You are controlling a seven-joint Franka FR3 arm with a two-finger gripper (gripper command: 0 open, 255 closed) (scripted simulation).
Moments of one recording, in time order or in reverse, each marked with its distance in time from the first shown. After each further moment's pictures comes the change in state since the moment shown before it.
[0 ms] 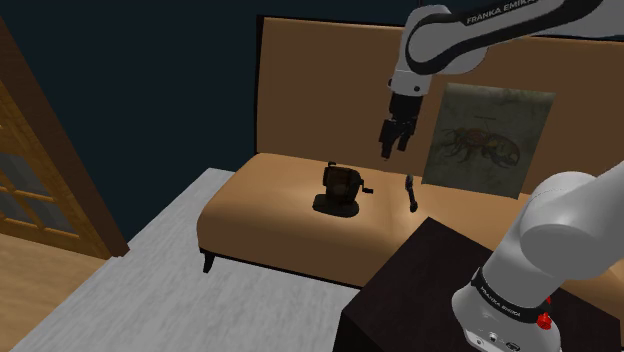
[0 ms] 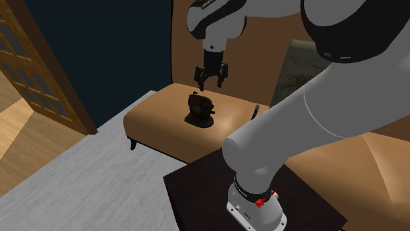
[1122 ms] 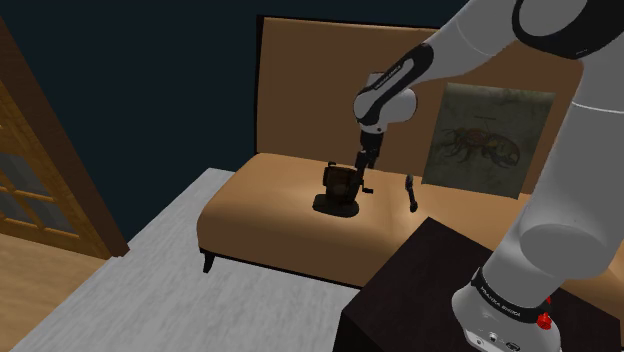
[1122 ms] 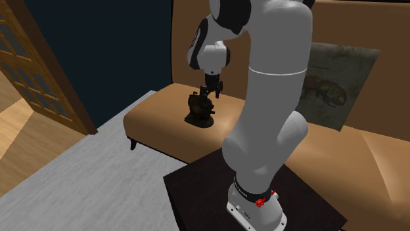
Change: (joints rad) arm 0.001 0.668 -0.107 0.233 0.120 0.419 -0.387
